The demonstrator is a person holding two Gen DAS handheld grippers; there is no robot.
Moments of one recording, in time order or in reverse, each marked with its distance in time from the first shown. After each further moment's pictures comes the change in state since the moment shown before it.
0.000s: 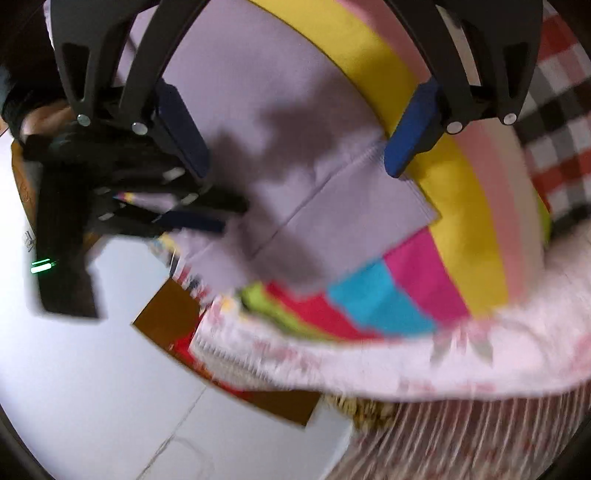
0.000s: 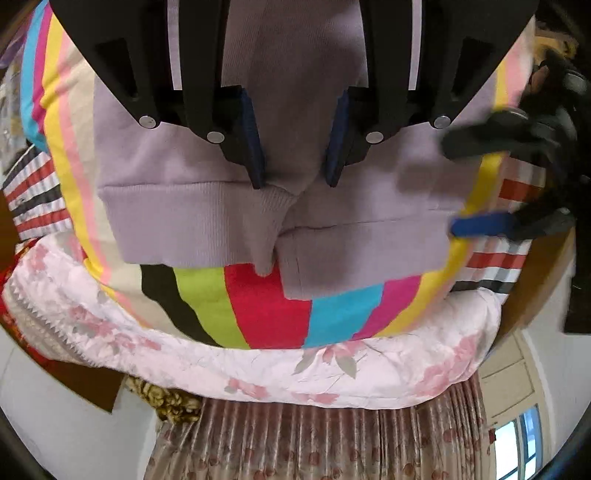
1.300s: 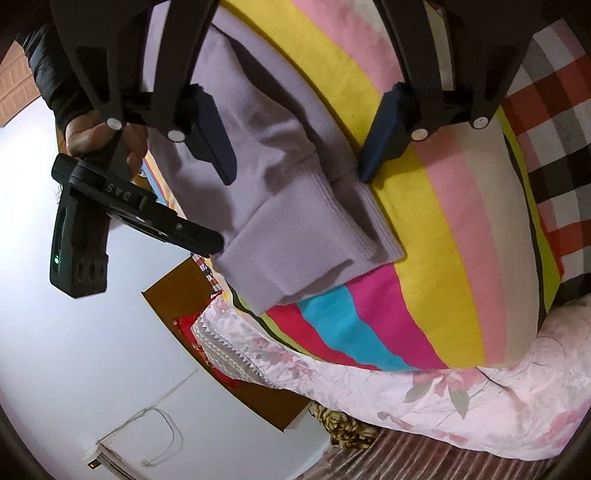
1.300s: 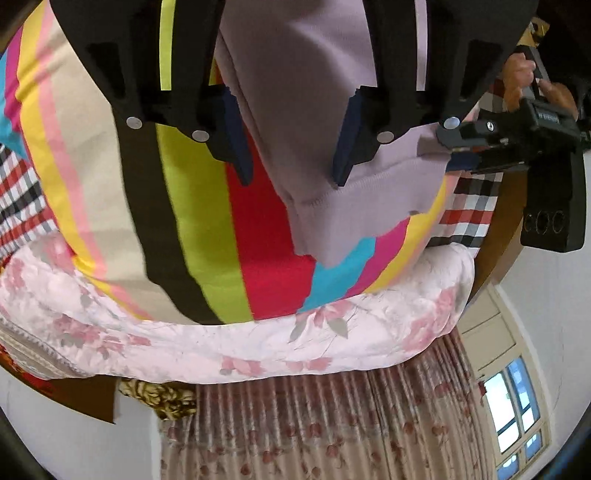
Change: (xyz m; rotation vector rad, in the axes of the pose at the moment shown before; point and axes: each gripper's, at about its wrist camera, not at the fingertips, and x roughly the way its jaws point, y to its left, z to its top) left arm -0.020 0.034 -0.014 -0.189 -0.014 -0.133; right arm -0.008 -0.036 0.015 0.107 -0.095 0.181
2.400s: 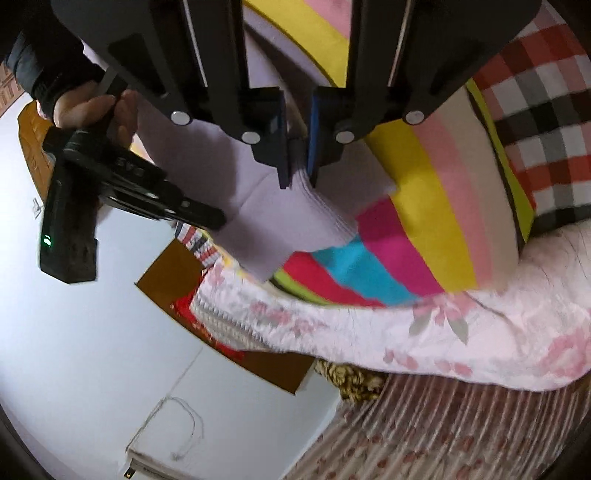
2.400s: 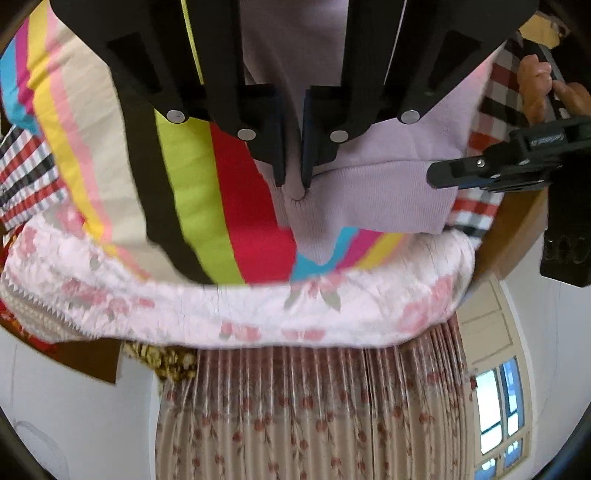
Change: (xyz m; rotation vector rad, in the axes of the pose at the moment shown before) left arm -0.038 -0.032 0.012 0.143 -0.162 0.102; right arm -0.030 0.030 -0.004 -0.063 -0.157 -0.059
